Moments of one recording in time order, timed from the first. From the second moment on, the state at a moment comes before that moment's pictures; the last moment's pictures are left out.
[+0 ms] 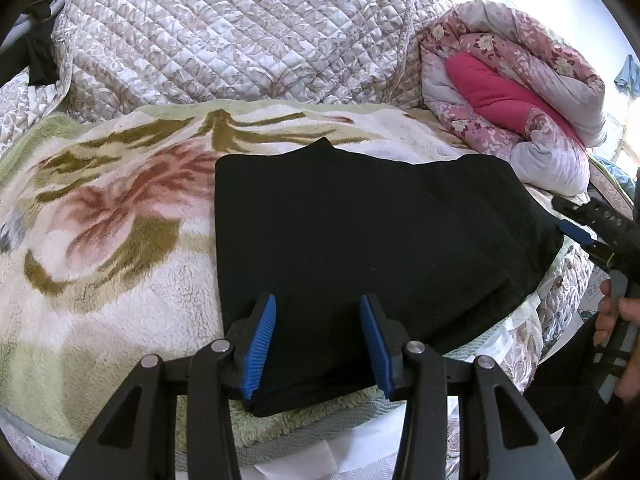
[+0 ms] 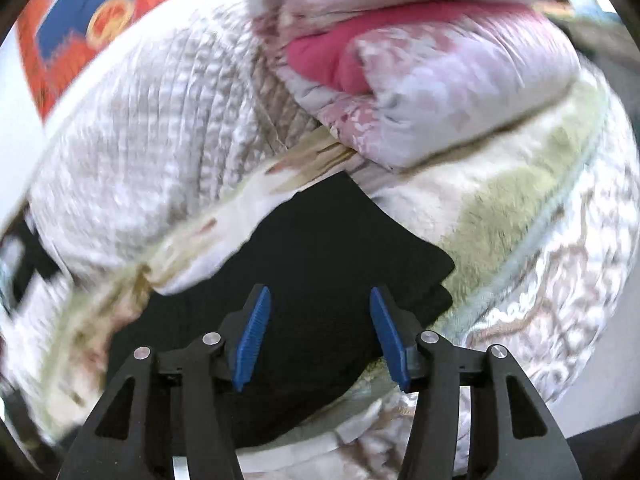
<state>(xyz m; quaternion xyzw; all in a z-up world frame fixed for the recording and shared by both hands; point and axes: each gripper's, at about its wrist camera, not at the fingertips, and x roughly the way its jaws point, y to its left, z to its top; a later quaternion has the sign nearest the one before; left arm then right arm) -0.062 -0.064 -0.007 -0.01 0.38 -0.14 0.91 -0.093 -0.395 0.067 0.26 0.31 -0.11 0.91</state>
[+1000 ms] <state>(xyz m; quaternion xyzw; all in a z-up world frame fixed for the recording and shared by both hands) -0.061 -0.064 -0.007 -0.01 0.38 -0.14 0.91 -0.060 -0.423 0.043 0.31 0.34 -0.11 0.88</state>
